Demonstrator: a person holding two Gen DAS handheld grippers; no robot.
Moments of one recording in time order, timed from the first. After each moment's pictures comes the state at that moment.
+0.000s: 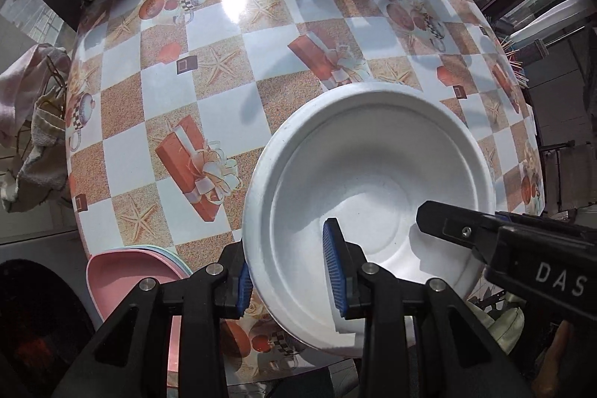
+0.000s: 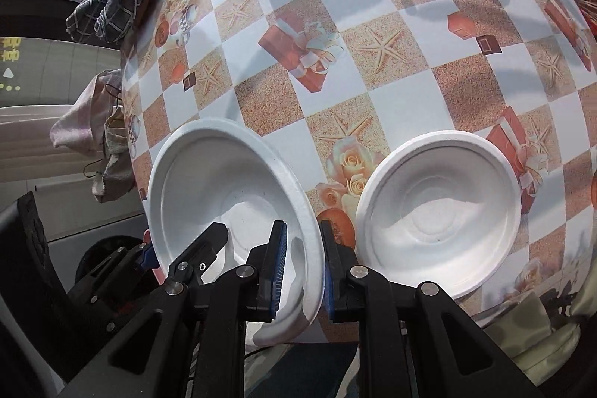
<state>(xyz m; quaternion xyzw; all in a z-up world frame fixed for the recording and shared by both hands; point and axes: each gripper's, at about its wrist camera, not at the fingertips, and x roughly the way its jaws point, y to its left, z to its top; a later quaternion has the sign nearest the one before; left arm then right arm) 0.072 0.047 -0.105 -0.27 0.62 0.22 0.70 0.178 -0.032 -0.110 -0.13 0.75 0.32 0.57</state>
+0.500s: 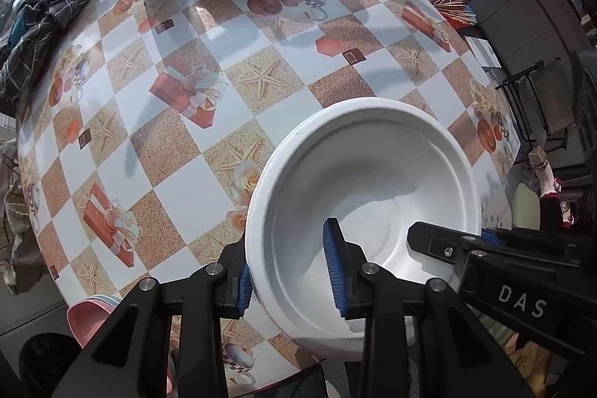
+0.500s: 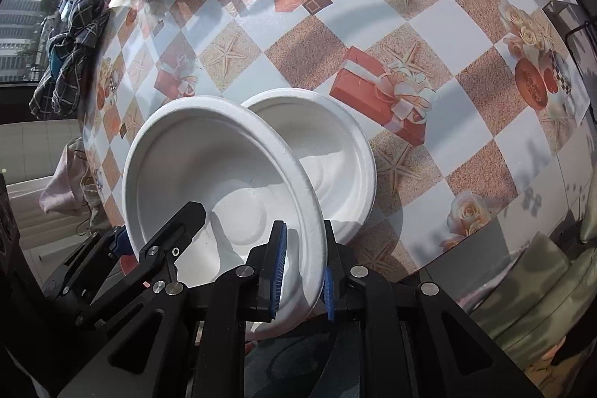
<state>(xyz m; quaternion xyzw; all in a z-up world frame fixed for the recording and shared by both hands) 0.153 -0.029 -0.105 -0.18 0.65 0.12 0.73 0.227 -0.146 -0.105 -0.05 0.76 0.21 0.61</state>
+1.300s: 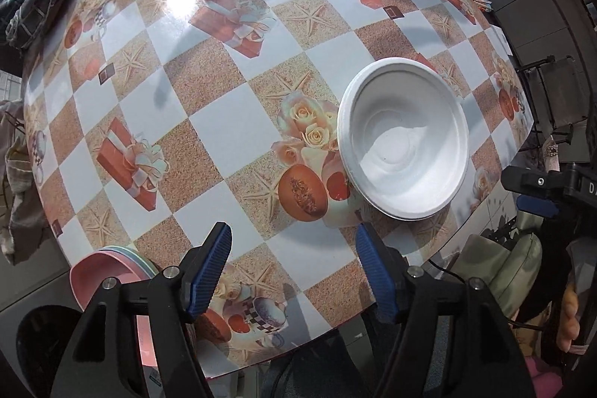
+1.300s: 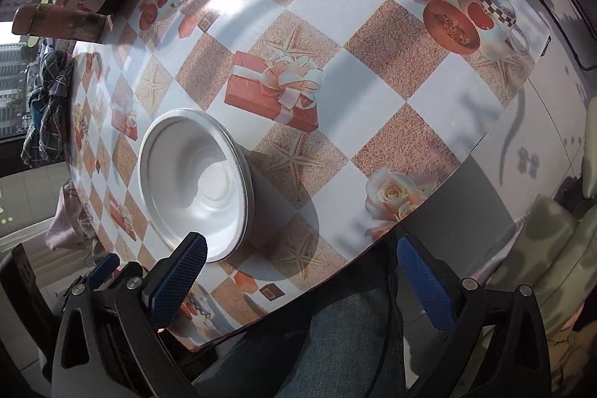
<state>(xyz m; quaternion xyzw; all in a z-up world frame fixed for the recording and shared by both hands) 0.094 0.000 -0.120 -0.22 0.68 0.13 0.68 0.238 -0.237 -0.131 0.03 0.79 0.15 0.60</state>
